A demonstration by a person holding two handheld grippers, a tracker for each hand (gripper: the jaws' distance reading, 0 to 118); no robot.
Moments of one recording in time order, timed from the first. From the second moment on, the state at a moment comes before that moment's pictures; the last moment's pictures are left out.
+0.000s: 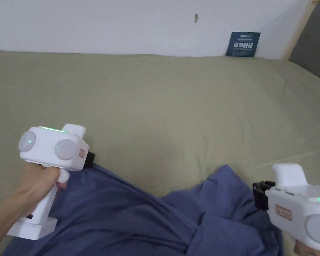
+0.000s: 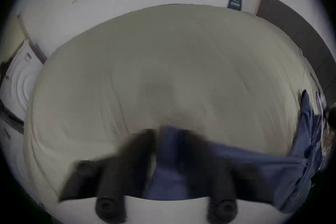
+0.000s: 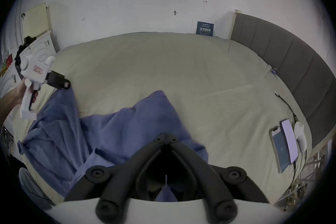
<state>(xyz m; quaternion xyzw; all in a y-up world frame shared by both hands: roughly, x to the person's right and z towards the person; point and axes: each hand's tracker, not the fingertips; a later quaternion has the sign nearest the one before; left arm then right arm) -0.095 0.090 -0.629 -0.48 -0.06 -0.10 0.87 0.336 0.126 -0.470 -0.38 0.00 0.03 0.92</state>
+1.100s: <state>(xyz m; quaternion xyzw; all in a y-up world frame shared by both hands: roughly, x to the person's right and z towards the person) -0.230 0.232 -0.501 -0.38 0.04 0.01 0.93 0.362 0.219 -0.480 -0.37 0.04 0.02 0.93</state>
